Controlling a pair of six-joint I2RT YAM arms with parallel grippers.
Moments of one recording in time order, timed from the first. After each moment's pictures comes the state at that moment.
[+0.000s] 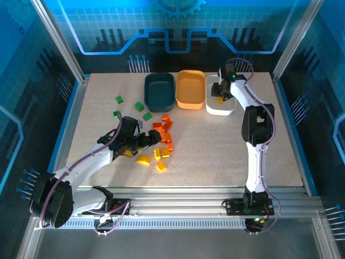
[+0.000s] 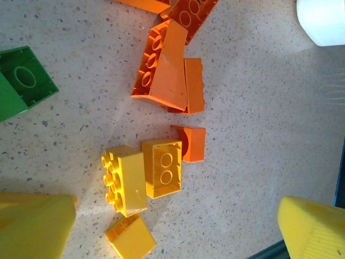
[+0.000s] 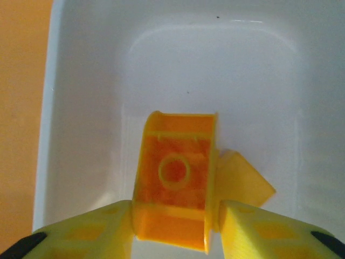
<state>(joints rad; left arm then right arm) -0.41 1.19 0.70 -0.39 0.29 -0.85 0.12 2.29 2.01 -0.74 0.00 0.20</state>
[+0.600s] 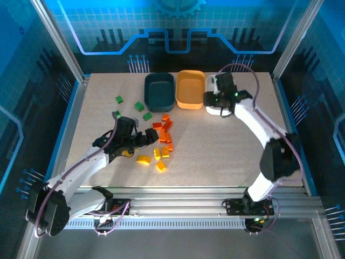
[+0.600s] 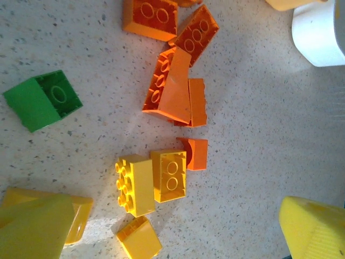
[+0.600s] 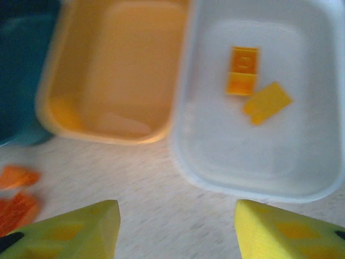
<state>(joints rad) -0.41 1.10 0.71 -0.45 0.20 -0.85 0.36 1.61 1.39 -0.58 0.08 0.26</state>
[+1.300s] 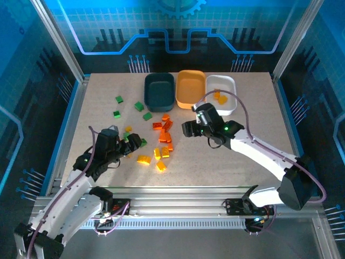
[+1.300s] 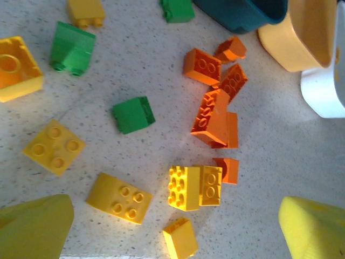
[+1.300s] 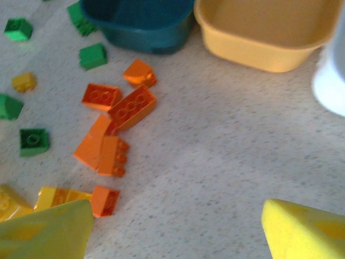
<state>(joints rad) -0.32 0.73 0.60 -0.64 0.02 -0.88 0.70 1.37 1.06 -0.49 0.15 0.34</state>
